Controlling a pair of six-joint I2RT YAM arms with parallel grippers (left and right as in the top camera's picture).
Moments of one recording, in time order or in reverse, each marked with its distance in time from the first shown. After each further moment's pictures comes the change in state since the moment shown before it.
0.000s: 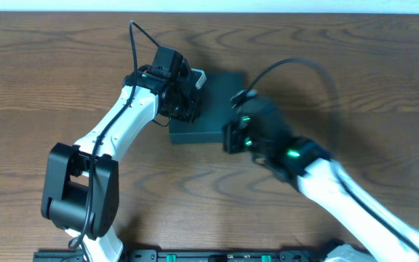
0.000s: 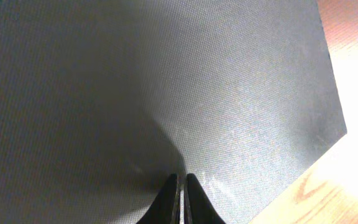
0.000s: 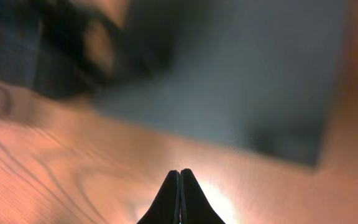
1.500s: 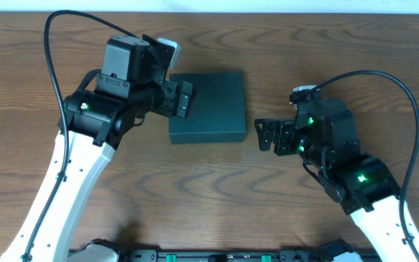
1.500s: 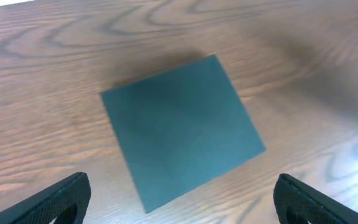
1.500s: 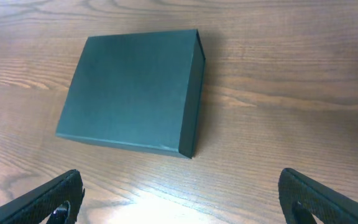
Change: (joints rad) left arm 0.002 -0.462 0.100 -0.138 -0.228 -0.061; right arm -0.219 -0.271 0.022 -0.274 0.042 -0.172
